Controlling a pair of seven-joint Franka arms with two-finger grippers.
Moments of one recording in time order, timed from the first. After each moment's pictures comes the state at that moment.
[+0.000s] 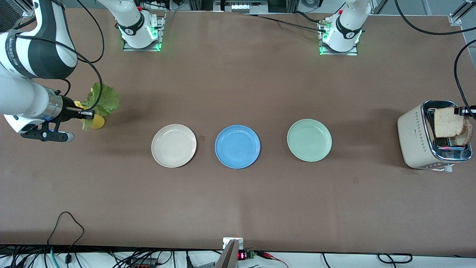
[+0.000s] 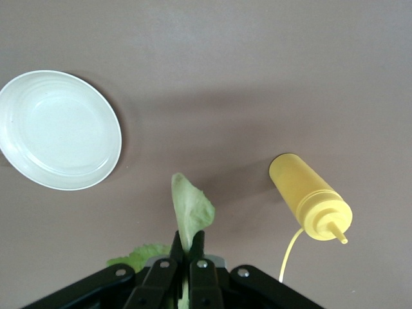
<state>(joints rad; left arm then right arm) 0.46 0.44 -0.25 -1.28 0.22 1.28 0.26 0.09 0.23 -0.04 -1.63 0.00 1.65 0.16</state>
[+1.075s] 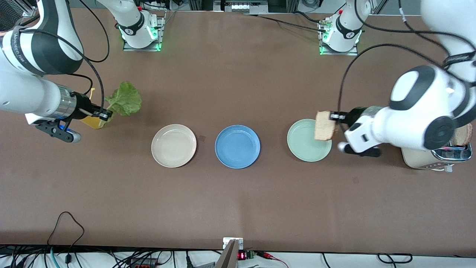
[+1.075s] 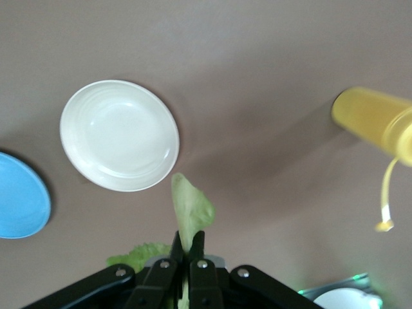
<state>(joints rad) 0.19 0.60 -0.58 -1.28 -0.13 1.45 -0.27 0.15 0.23 -0.03 -1.63 0.16 1.64 0.55</state>
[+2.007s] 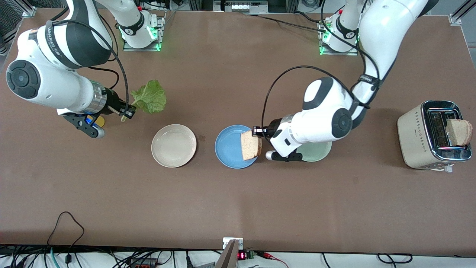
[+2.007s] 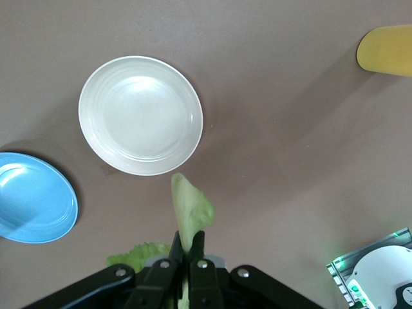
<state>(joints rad) -0.06 0.70 -0.58 -1.43 -0.29 2.17 -0.43 0.25 0.23 -0.03 -1.63 0.17 1.64 0.77</state>
